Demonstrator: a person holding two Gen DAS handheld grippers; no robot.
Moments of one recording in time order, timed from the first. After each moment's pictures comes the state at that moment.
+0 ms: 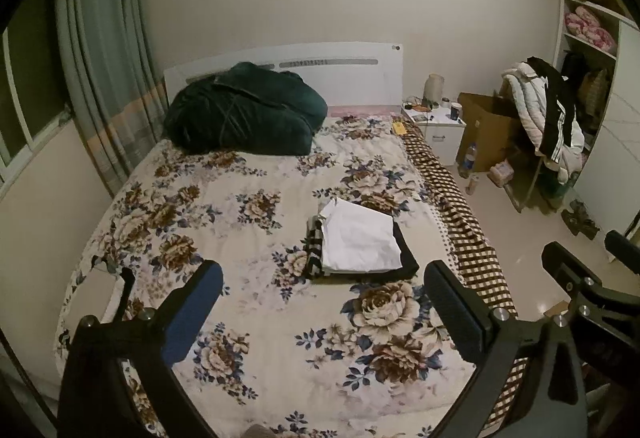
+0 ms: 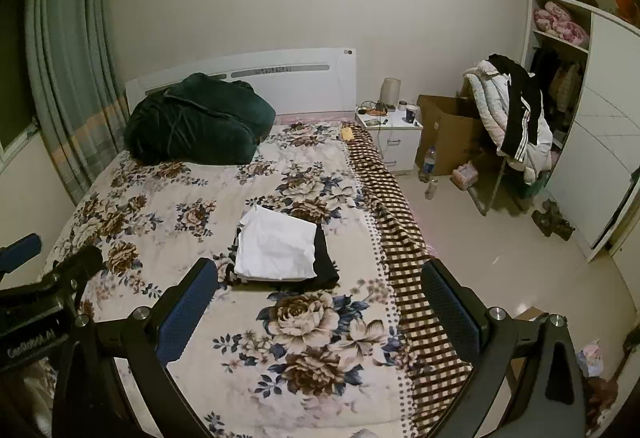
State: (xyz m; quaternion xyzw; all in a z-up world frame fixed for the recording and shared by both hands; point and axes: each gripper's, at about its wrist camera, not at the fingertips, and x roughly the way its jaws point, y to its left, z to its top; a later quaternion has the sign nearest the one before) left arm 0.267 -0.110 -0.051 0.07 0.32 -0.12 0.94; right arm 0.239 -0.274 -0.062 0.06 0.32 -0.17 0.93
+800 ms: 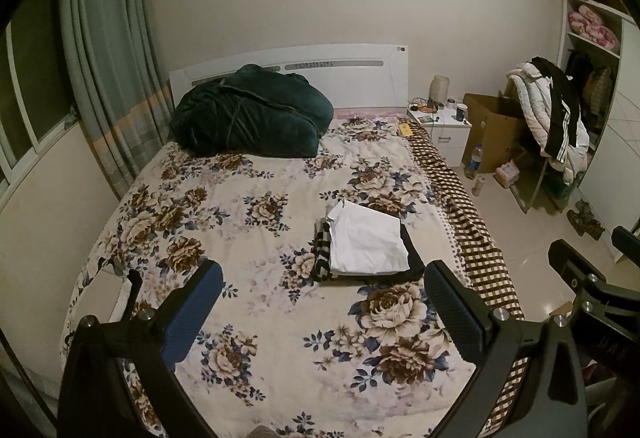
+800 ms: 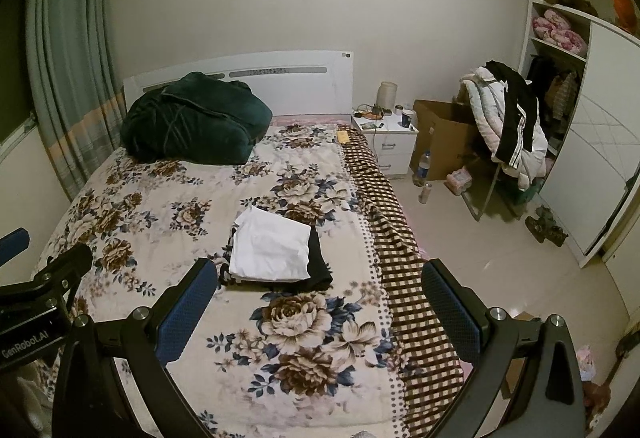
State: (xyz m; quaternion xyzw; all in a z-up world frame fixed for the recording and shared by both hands) left arm 0.263 -0.099 -0.045 0.07 0.32 -0.11 0.94; right arm 0.247 -0.284 -0.059 0.04 0.32 -0.17 0.93
